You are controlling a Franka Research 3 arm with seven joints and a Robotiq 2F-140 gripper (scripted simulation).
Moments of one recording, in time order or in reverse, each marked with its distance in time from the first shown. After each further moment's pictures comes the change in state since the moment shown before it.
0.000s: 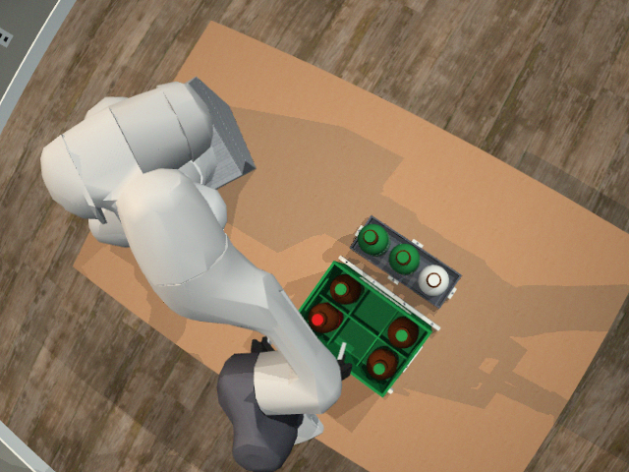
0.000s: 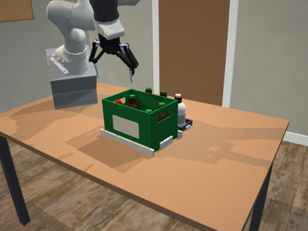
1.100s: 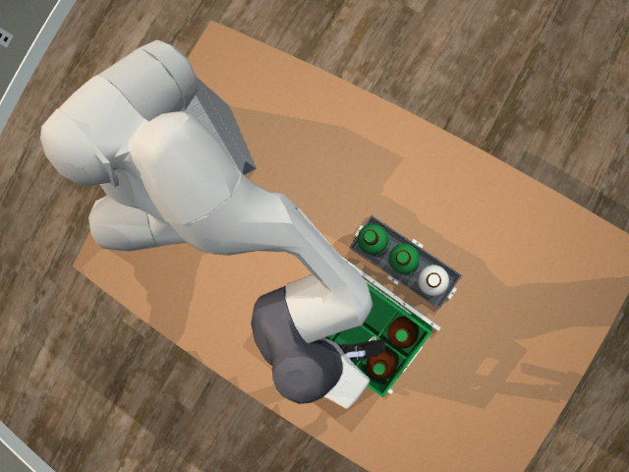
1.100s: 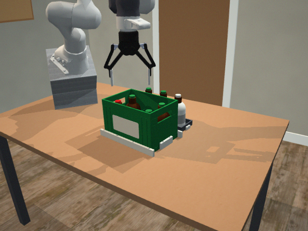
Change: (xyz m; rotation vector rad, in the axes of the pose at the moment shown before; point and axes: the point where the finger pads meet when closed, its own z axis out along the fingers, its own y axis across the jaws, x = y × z) arm 0.004 -0.066 0.015 0.017 0.373 -0.381
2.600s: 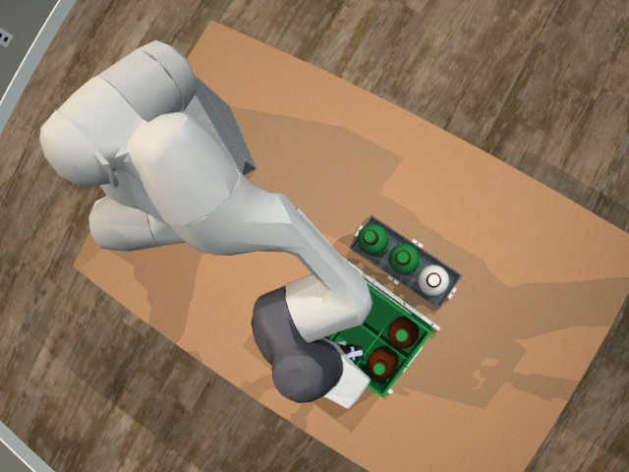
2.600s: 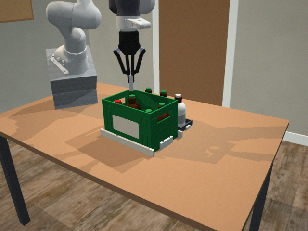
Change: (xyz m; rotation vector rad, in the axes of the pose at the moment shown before) arm 0.004 -0.002 -0.001 0.006 0.014 -0.017
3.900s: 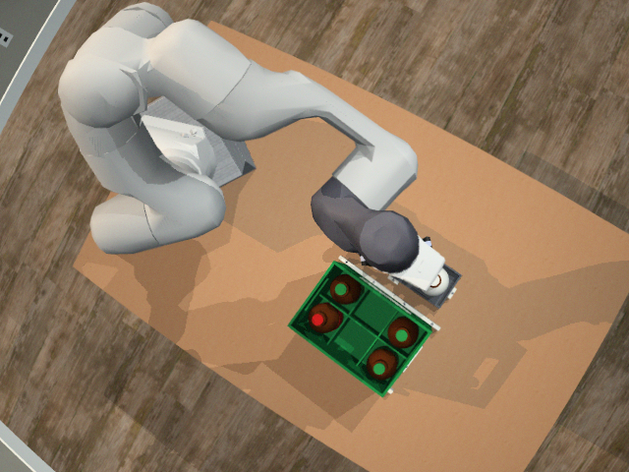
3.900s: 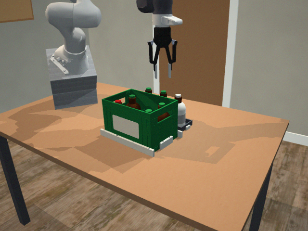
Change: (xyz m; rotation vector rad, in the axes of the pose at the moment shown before) arm -0.174 -0.151 0.003 0.002 -0.003 -0.050
